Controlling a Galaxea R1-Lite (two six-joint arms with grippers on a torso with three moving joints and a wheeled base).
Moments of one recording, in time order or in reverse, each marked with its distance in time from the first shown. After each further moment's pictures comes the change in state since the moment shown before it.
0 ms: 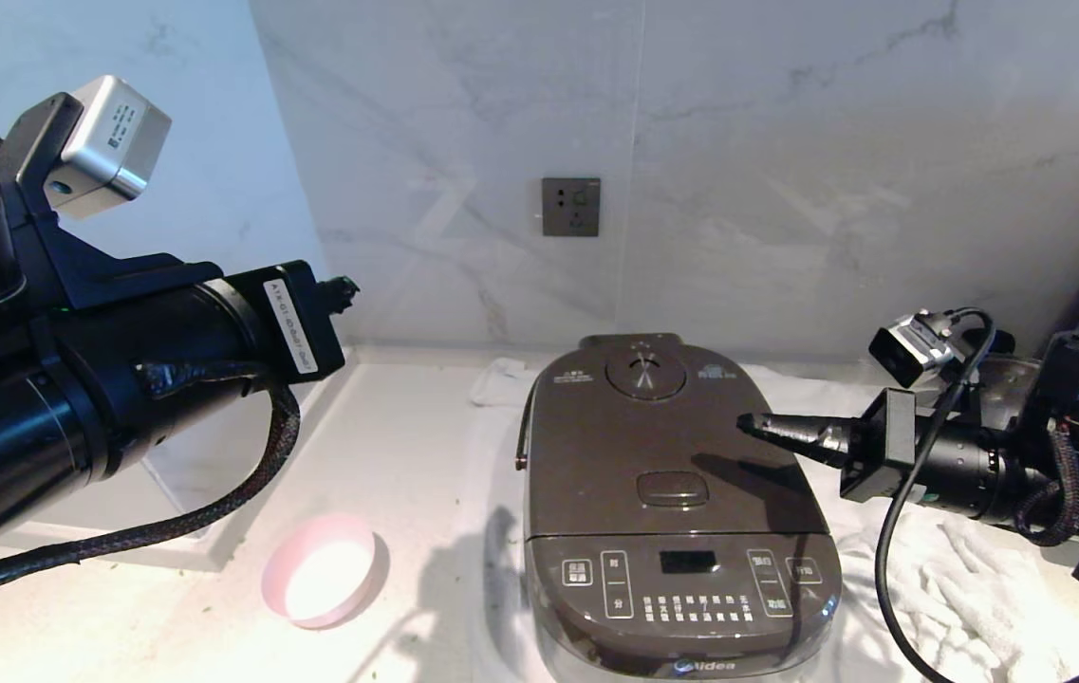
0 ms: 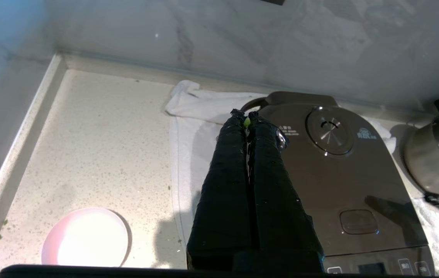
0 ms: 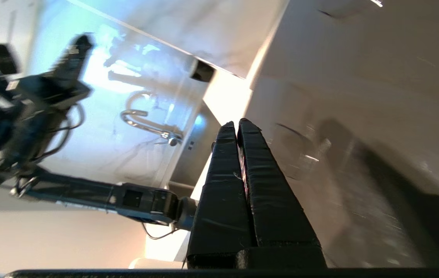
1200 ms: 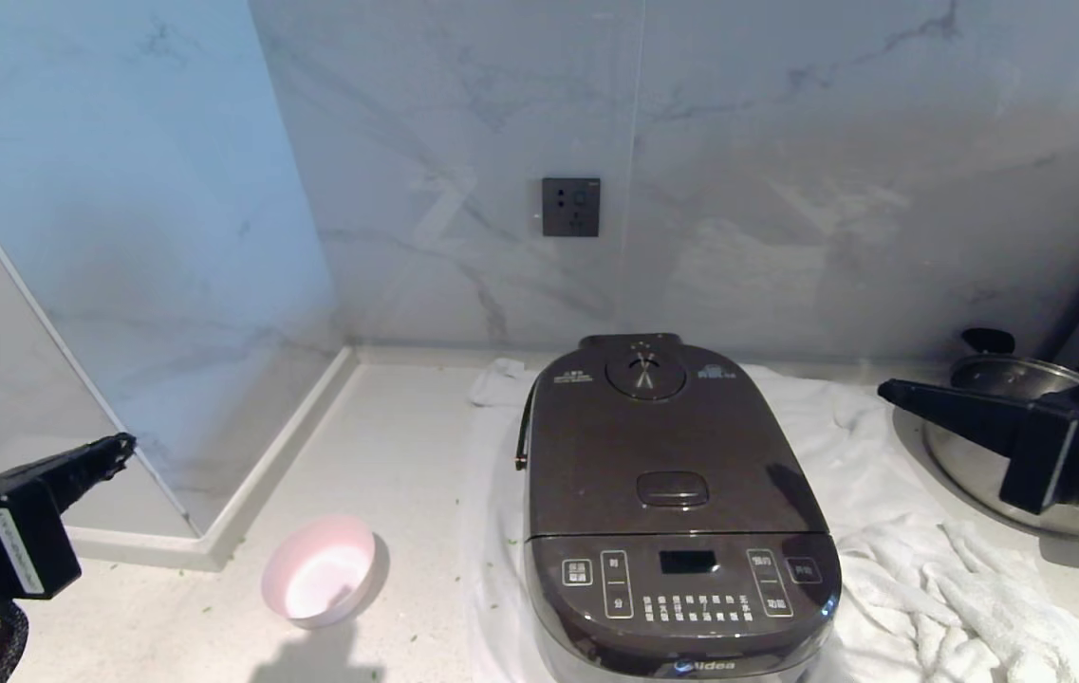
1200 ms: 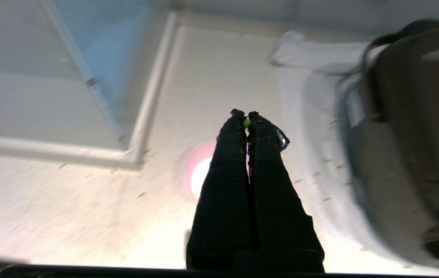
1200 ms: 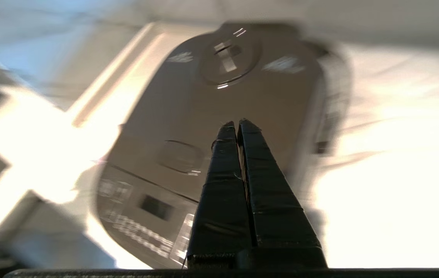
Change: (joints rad) left arm 0.316 -0.393 0.387 0.105 -0.129 0.171; right arm 0.156 -0.545 -0.173 0.840 -0.770 -0.697
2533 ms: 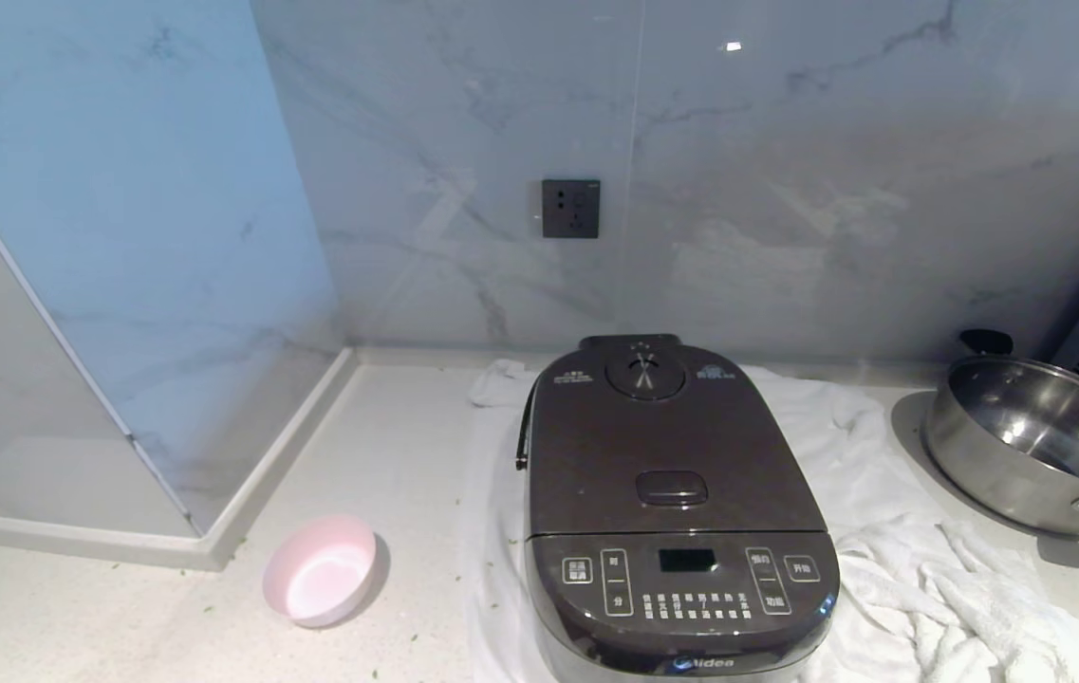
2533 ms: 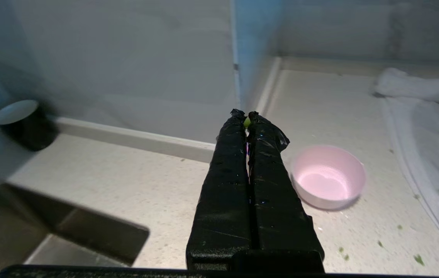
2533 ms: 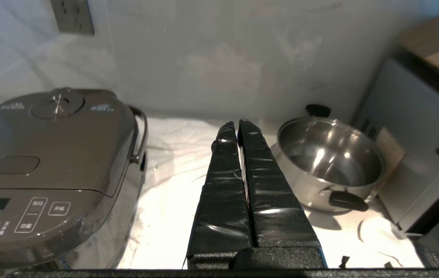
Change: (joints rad) left arm 0.454 -0.670 0.344 0.030 -0.161 0.296; right arm -0.295 -0.746 0.058 0.364 -0.269 -0.289
